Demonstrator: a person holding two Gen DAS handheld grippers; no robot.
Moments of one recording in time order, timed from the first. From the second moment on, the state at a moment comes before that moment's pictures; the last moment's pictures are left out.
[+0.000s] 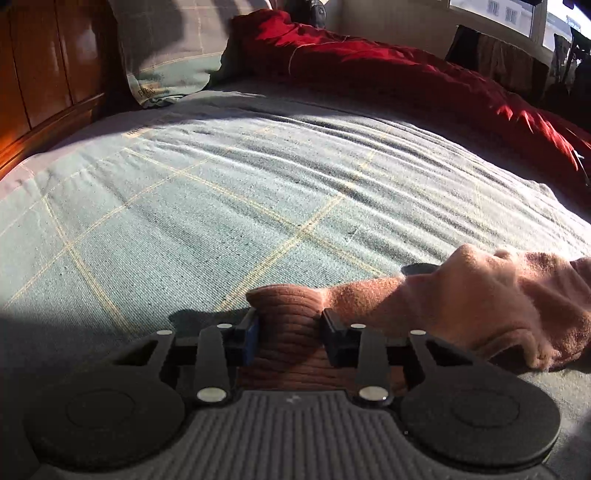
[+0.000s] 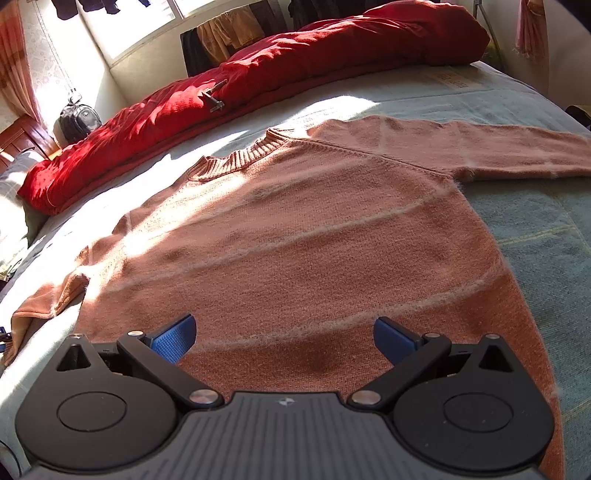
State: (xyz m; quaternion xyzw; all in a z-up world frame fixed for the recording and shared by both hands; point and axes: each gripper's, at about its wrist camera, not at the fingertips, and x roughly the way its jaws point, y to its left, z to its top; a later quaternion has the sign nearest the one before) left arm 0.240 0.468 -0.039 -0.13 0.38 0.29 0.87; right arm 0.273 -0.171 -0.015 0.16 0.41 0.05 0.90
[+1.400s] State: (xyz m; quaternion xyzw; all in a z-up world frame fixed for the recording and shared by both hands) left arm 0.354 0.308 -0.054 0.01 0.42 0.09 0.90; right arm 0.271 -0.181 -0.024 0.17 0.42 0.02 0.89
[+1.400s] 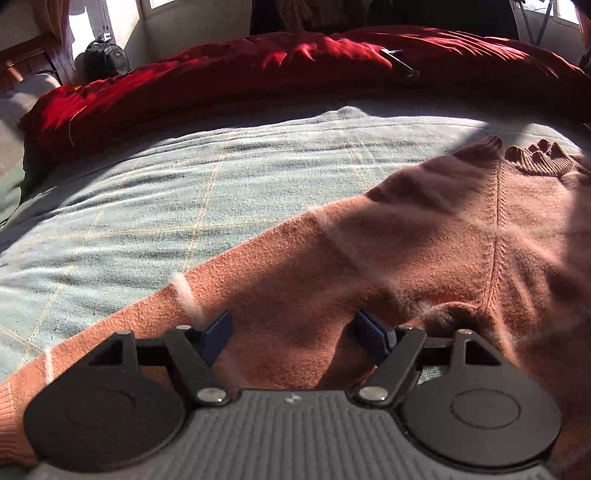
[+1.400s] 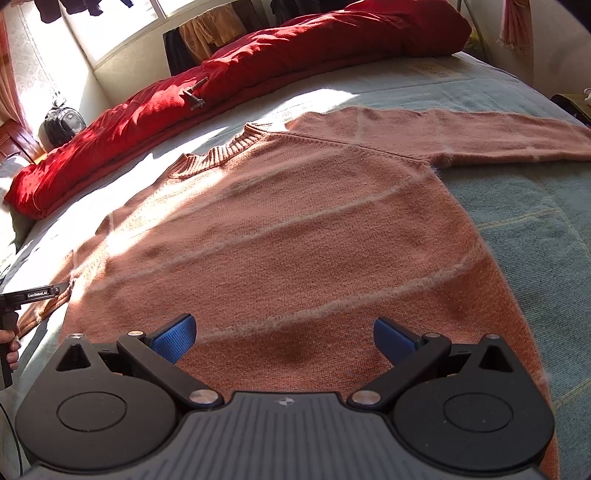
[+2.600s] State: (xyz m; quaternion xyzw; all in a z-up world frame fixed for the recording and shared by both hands) left arm 0.416 0.214 -0.057 0.00 0.41 -0.10 0.91; right arm 0.276 -0.128 -0.053 -0.02 0.45 0.03 0.89
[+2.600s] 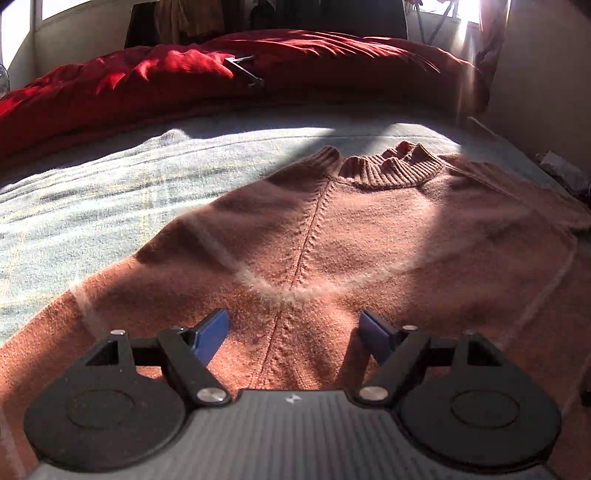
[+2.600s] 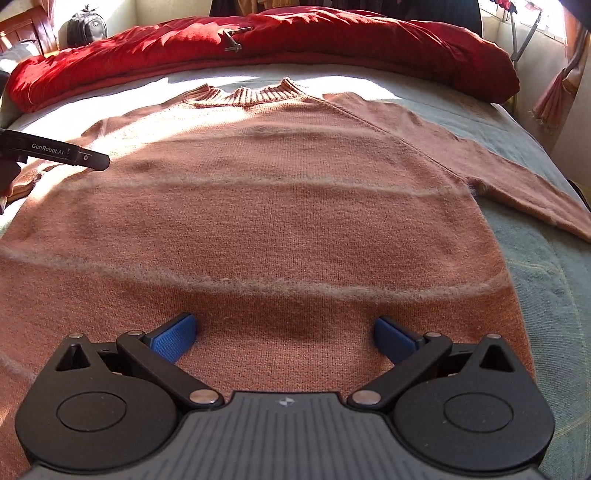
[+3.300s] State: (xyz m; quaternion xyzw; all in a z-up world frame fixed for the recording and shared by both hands) left arm 0.522 0.260 -0.058 -0.16 0.39 -0.07 0.90; right arm 0.274 -0.126 -0.054 -0.02 0.44 0.02 0.90
